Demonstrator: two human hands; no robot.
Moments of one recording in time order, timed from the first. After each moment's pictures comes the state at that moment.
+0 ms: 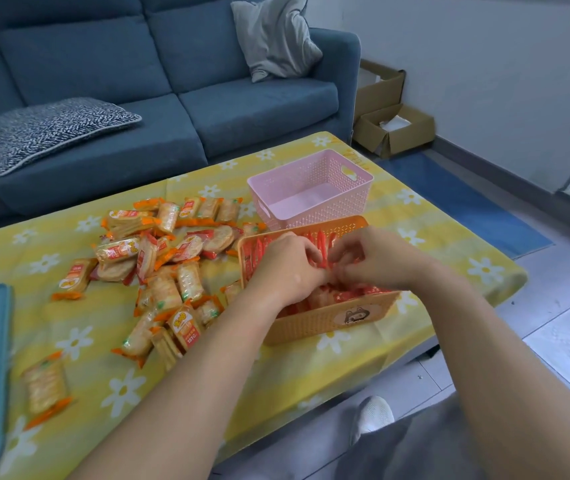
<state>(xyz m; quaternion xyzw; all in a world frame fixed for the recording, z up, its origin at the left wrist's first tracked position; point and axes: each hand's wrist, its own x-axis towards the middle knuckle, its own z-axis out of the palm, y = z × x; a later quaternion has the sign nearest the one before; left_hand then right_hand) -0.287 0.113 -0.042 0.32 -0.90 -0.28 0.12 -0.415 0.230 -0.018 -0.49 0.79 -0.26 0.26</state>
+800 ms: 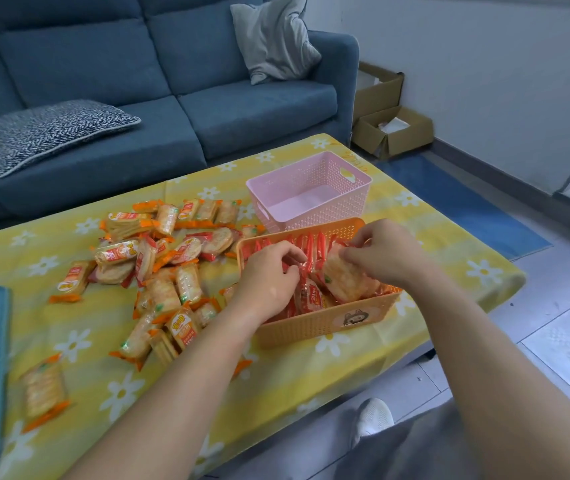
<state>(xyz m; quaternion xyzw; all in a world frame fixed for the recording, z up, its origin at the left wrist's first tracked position) -0.265 0.101 -0.061 0.31 -0.87 -0.34 0.18 -0.421 0.223 -0.029 -0.37 0.87 -0.29 0.15</state>
